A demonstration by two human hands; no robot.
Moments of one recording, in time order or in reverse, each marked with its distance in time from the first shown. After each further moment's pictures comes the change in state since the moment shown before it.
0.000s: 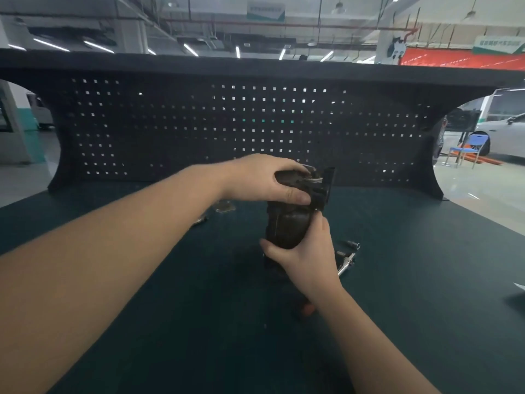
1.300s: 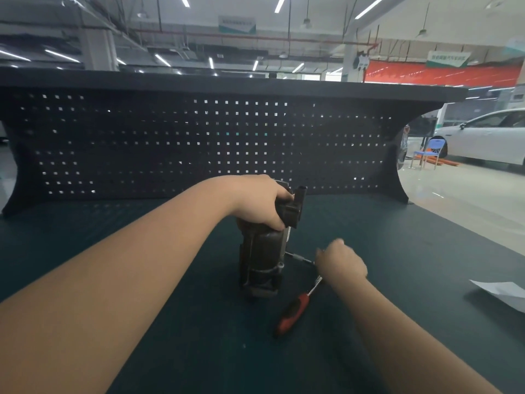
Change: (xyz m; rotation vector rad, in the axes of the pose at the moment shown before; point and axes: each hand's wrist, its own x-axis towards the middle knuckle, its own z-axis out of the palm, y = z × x) left_hand 0.031 0.033 0.005 0.293 -0.107 -0.123; right_hand 0.053 0.069 -0.055 -0.677 -0.107 0.544
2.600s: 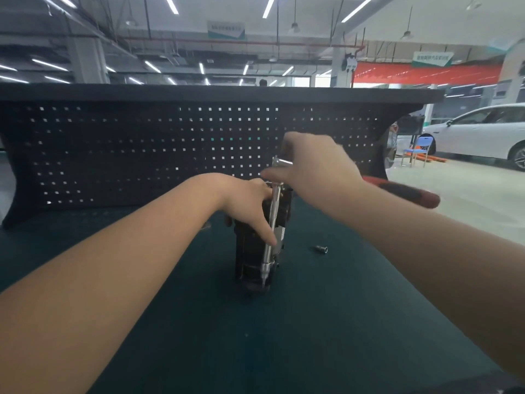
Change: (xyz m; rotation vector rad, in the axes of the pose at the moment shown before) left_hand -0.016 -0.005 -0.011 -0.038 -0.178 0.010; right_hand -0.085 -0.101 -0.163 0.026 0.292 -0.716
